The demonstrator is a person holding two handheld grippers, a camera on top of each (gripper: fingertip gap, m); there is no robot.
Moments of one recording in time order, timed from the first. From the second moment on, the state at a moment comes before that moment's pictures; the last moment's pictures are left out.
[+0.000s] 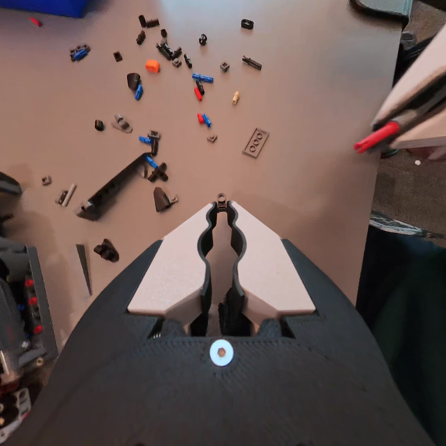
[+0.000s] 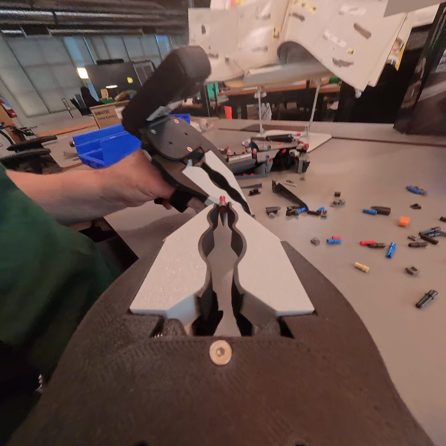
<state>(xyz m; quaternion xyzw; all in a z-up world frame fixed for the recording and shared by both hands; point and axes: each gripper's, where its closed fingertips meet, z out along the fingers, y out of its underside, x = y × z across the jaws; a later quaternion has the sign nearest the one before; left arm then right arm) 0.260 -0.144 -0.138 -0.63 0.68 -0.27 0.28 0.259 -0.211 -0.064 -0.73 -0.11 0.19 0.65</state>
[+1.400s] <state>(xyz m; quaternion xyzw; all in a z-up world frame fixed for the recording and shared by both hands) 0.239 -0.155 -0.159 -0.62 0.70 -0.25 0.25 0.263 -0.183 -0.084 -0.76 -0.05 0.26 0.59</state>
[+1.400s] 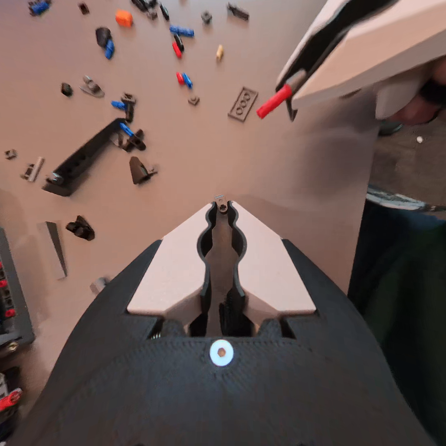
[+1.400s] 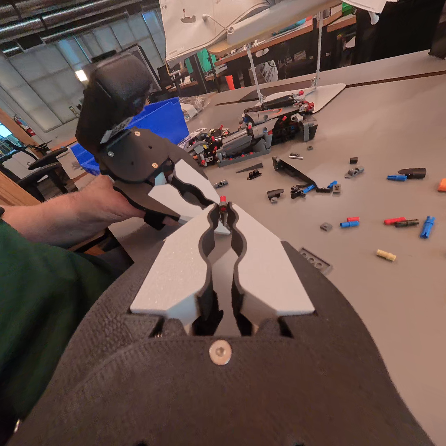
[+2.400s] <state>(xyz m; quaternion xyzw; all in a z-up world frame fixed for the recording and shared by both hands) 0.225 -0.203 -0.160 -0.62 0.70 -0.29 0.19 0.264 -0.192 -0.092 -0.77 -0.05 0.25 0.59</state>
